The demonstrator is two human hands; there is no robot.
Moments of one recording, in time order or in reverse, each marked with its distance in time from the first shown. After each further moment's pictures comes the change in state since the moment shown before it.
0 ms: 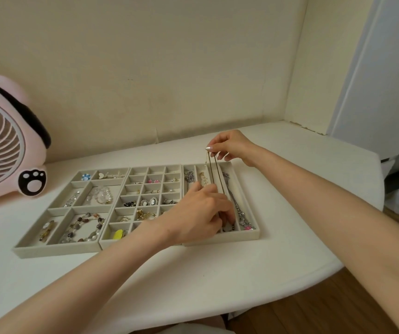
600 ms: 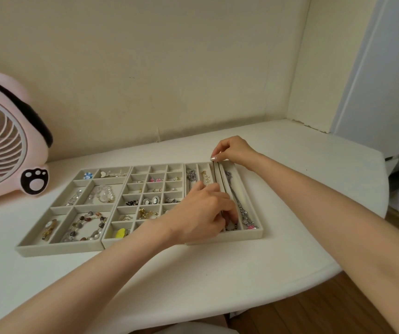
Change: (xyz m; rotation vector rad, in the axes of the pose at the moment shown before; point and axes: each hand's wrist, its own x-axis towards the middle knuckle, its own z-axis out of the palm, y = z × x) left_hand -0.001 0.002 -0.001 -0.021 0.000 -0.008; right_hand 0.014 0.023 0.008 -0.227 0.068 -0.008
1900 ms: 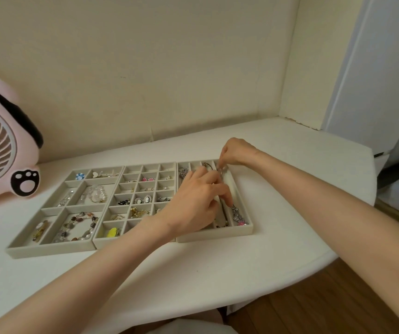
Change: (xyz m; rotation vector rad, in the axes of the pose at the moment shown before) left_hand 0.012 0.004 0.002 -0.041 0.186 -0.105; right_hand -0.016 -0.004 -0.014 -0.464 -0.025 0.185
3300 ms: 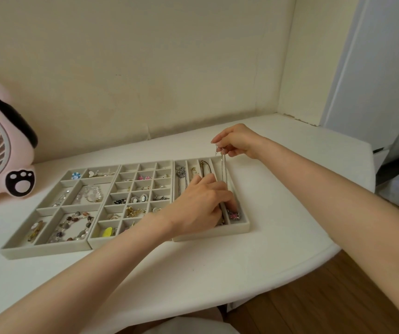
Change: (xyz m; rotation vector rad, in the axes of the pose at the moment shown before) left_hand 0.005 0.004 0.007 0.079 -0.167 0.096; right_hand -0.001 0.008 -0.019 0.750 -0.079 -0.024
